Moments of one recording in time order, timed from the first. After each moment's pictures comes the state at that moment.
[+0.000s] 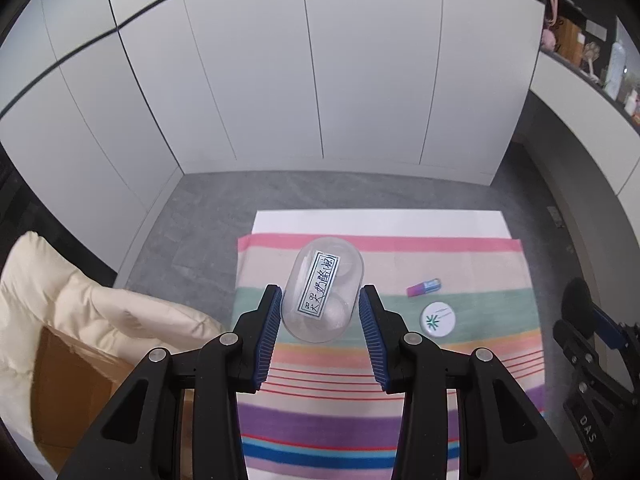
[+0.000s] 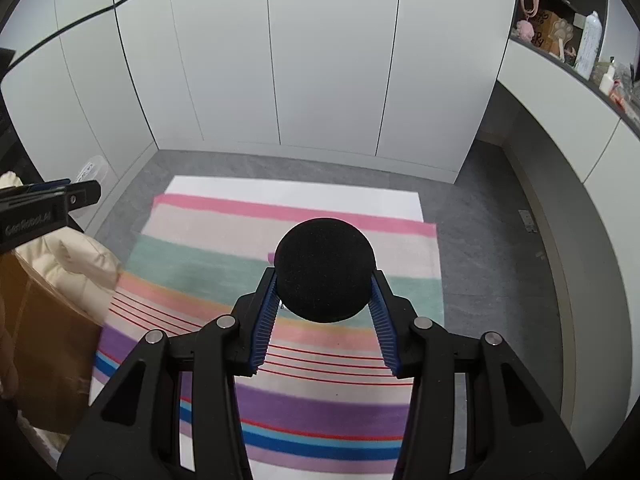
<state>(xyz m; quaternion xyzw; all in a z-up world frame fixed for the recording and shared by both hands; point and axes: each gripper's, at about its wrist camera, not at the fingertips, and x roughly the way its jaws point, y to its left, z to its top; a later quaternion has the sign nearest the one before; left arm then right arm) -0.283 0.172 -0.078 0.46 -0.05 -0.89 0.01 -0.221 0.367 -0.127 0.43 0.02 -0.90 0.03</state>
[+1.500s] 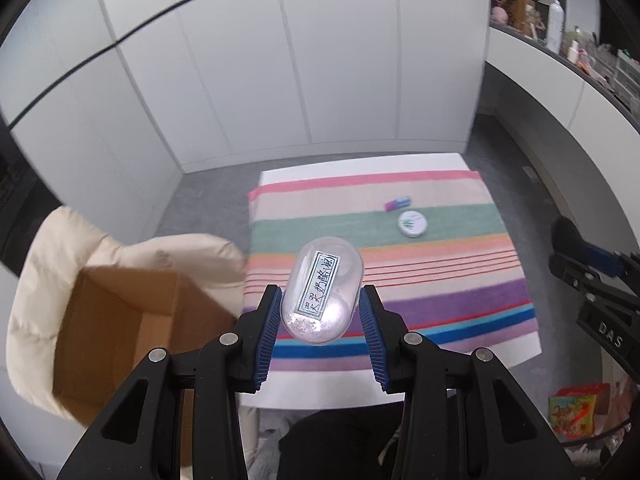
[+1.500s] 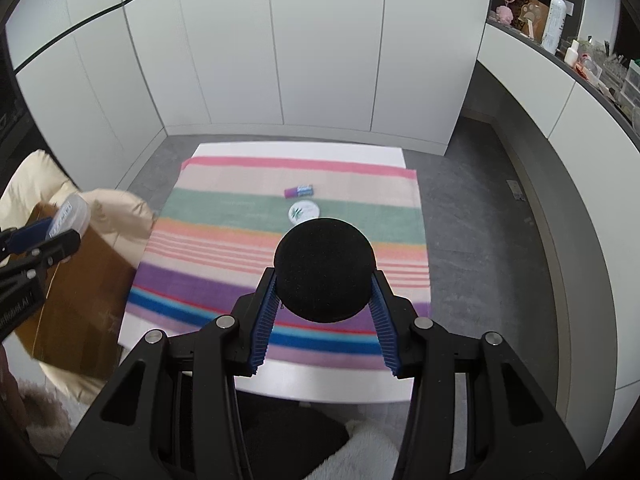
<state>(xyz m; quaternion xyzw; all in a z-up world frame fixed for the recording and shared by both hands) -0.093 0.162 -0.055 0.45 -0.08 -0.89 -0.01 -0.078 0.373 -0.086 0.46 0.01 -0.89 0.03</state>
